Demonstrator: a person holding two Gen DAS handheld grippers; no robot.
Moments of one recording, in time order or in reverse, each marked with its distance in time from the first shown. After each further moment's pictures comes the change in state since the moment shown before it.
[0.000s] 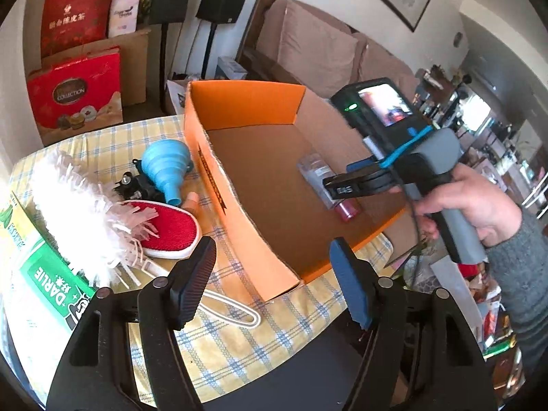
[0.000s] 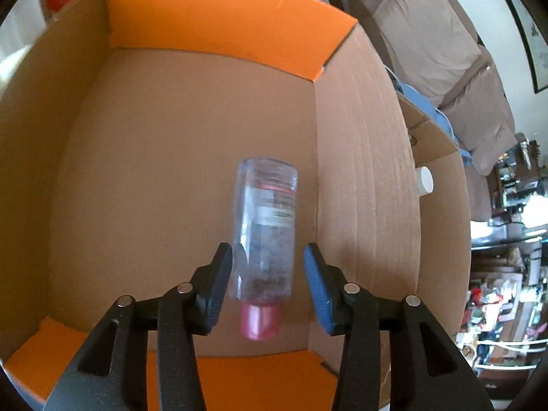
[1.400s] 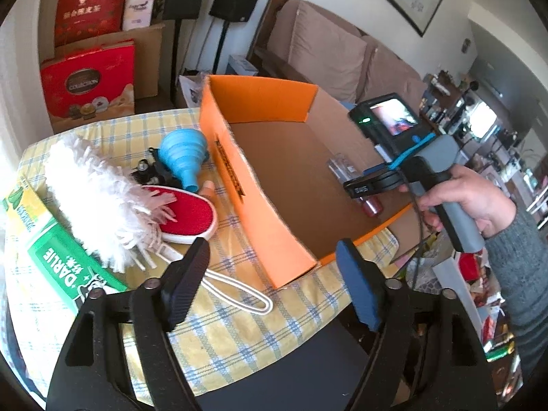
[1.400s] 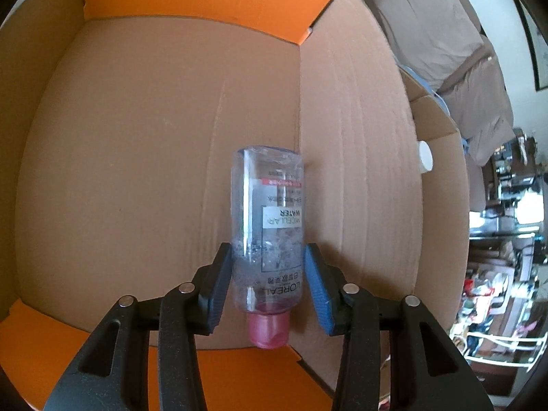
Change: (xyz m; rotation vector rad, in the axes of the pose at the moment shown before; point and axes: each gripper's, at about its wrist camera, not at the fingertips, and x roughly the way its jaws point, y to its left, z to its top) left arm -0.011 0.016 -0.010 -0.033 0.005 0.004; right arm -0.003 0.002 0.027 0.007 0.093 -0.050
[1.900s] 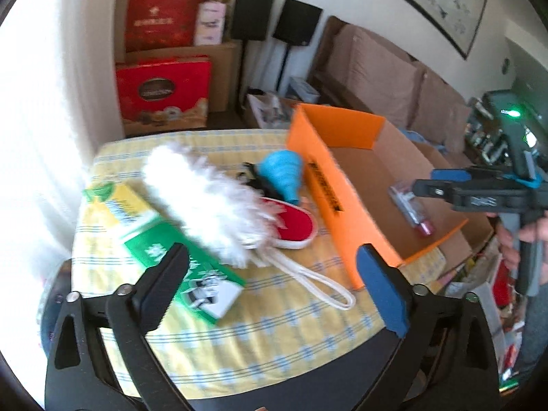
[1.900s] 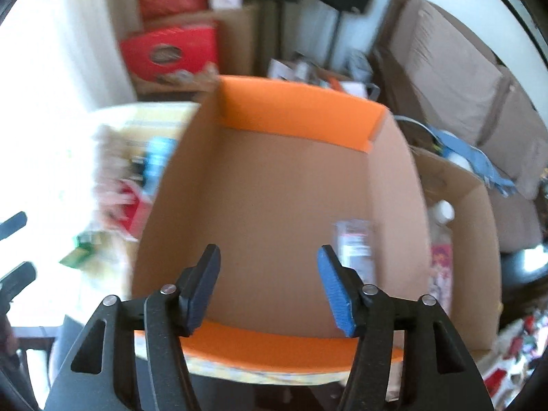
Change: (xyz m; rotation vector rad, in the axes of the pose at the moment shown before) left arm -0.055 0.067 -0.008 -0.078 -0.093 0.208; right arm -0.112 0.039 0.005 -0.002 -0.378 0.357
